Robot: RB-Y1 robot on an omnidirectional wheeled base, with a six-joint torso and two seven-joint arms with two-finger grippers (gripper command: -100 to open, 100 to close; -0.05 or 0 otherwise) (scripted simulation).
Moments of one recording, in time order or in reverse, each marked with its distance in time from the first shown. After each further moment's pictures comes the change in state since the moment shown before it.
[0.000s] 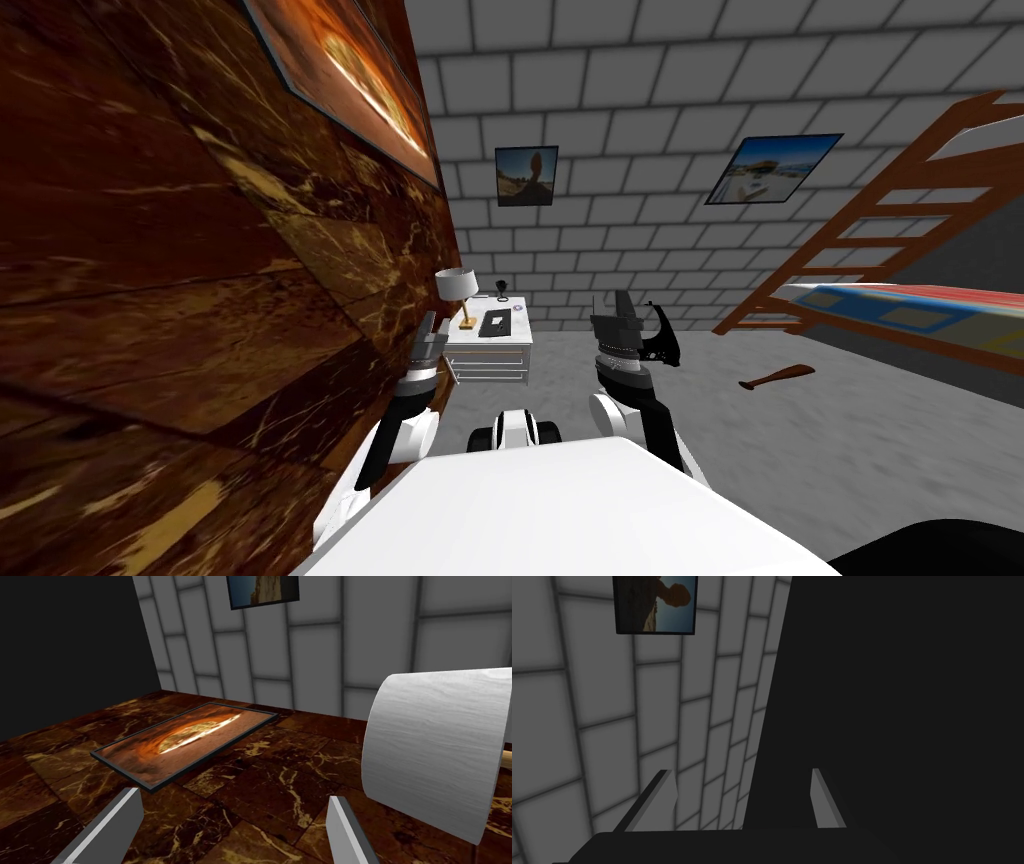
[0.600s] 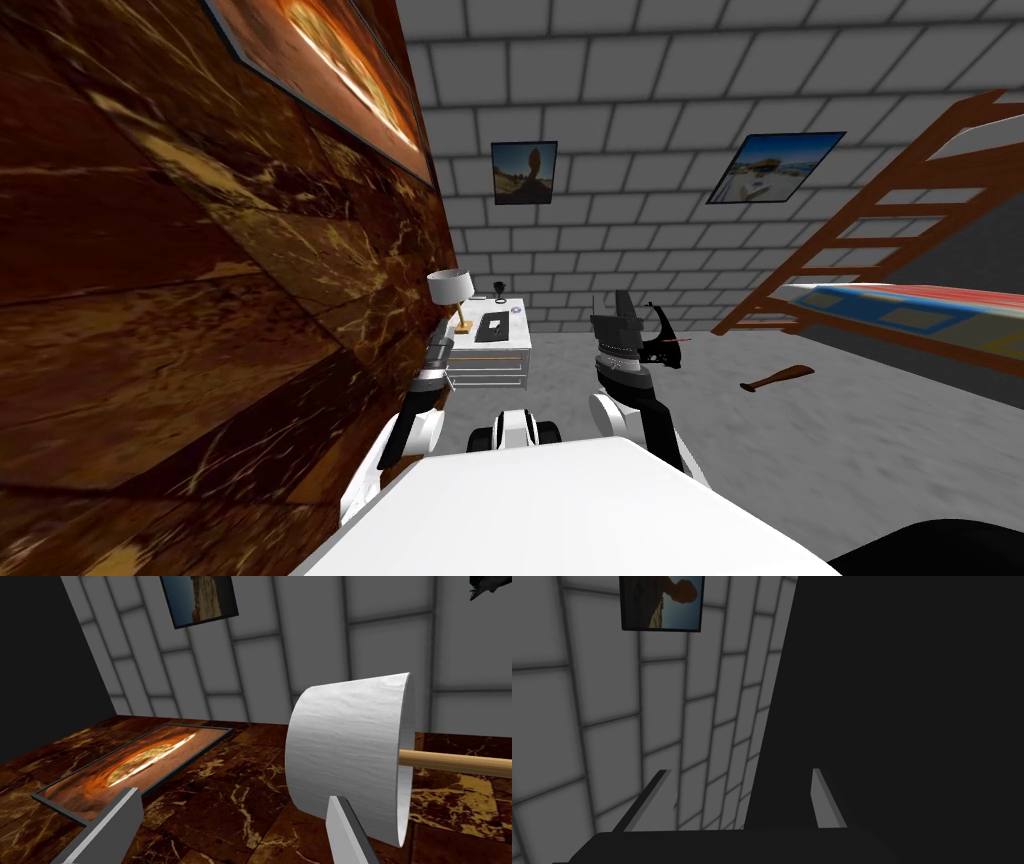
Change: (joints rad) left arm -0.050 -0.003 0.002 0.180 -0.044 0.001 -0.044; right arm 0.000 0.000 0.000 0.000 0.000 0.000 0.000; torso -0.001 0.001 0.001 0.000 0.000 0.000
